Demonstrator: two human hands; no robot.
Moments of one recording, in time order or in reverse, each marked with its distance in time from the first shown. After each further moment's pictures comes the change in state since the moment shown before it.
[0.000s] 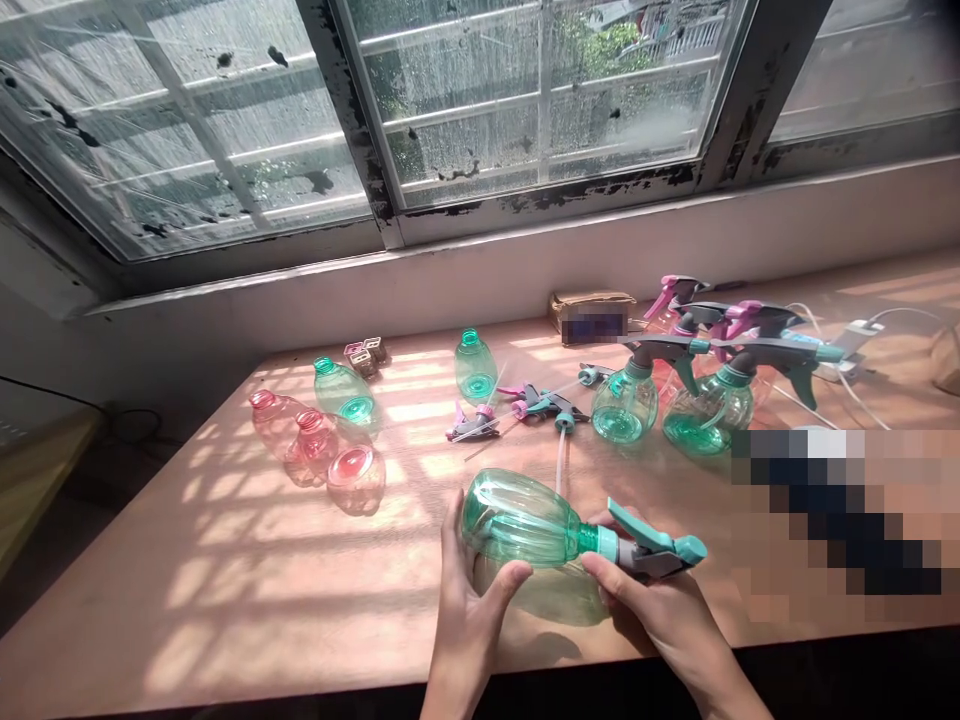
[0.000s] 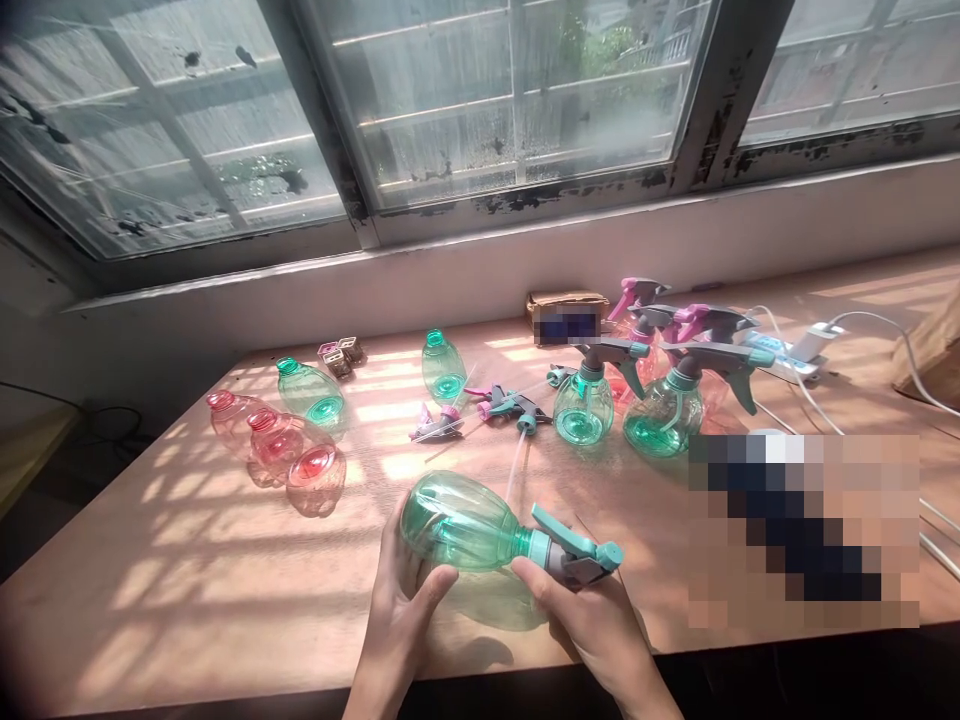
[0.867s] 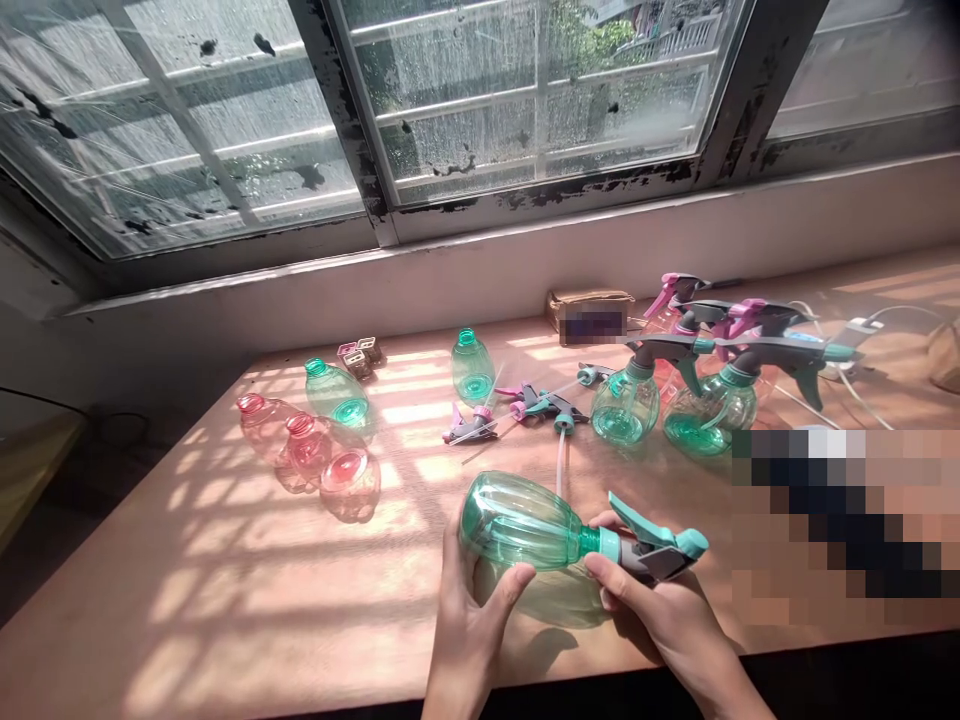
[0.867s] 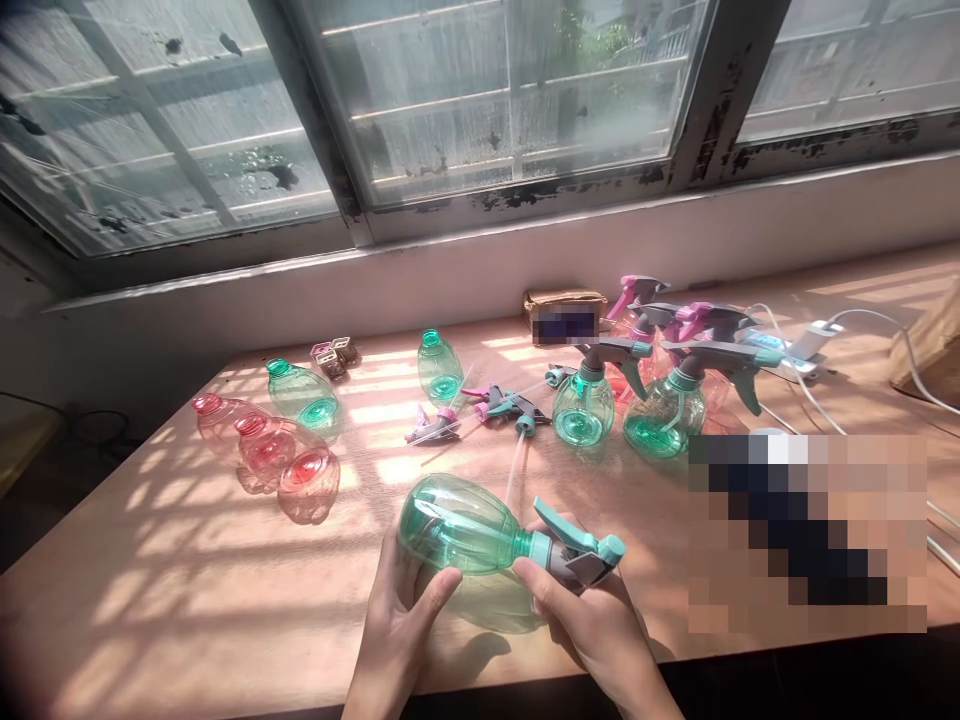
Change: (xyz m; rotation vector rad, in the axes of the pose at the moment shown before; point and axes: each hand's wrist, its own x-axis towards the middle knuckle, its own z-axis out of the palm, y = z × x) left_hand 0.003 -0.001 0.001 -0.011 -0.017 -0.018; right_hand 0.009 0.014 -0.002 0.005 -0.163 0.037
